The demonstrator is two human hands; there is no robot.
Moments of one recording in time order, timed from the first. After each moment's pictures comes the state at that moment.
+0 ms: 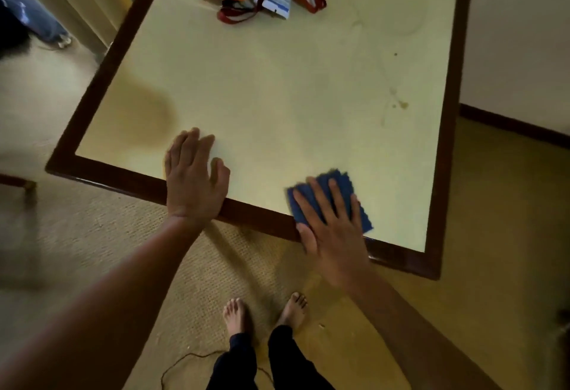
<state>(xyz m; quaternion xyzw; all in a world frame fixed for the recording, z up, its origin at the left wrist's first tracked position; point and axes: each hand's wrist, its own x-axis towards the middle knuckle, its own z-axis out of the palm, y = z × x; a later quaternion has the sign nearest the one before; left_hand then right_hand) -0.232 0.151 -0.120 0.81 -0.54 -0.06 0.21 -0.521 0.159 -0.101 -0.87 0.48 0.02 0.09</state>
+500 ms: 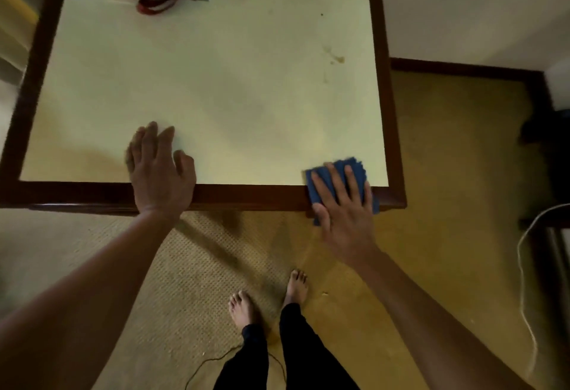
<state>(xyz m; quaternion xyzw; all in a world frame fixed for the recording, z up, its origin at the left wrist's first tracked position) -0.236 0.152 -0.119 0.78 -0.59 -0.06 0.20 -0.579 0.218 -0.104 -0.77 0.63 0.01 0.10</state>
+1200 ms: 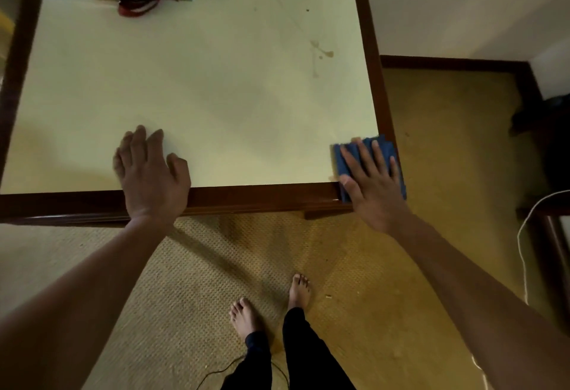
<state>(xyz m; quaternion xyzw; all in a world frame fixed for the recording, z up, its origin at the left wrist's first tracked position) -0.235 0.149 -0.127 0.78 -0.59 -0.06 0.18 -0.640 0.166 -0.102 -0.75 0.65 0.04 0.14</state>
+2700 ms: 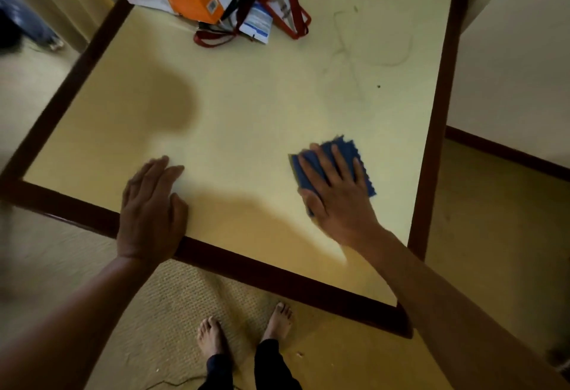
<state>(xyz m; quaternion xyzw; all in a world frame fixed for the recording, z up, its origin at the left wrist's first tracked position) -0.235 0.144 -0.113 0.79 -0.58 -0.07 0.20 -0.553 -0.007 -0.104 -0.90 0.43 0.04 0.08</state>
